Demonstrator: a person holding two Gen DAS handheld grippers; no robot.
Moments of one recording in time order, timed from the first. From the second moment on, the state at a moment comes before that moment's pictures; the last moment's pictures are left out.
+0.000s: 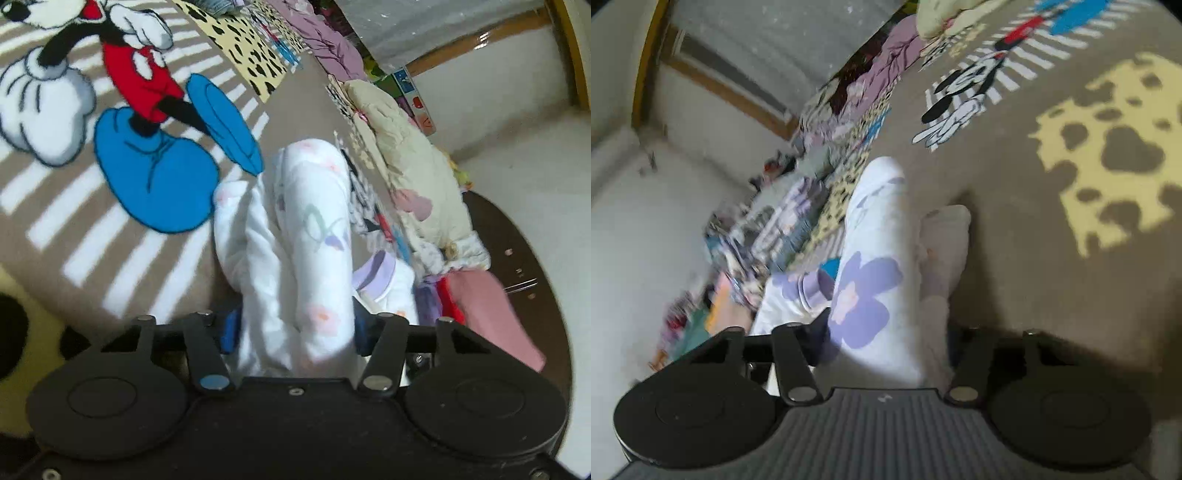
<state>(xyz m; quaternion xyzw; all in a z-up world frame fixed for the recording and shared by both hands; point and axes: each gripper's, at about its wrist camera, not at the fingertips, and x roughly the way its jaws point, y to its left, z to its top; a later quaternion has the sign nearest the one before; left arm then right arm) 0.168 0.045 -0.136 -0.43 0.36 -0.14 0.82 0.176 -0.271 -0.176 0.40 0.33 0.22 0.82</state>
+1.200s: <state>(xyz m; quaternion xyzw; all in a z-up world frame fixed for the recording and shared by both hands) 0.481 -0.225 -0.068 -0.51 0.27 -0.31 0.75 0.376 -0.558 -0.065 0.42 0.14 0.13 0.89</state>
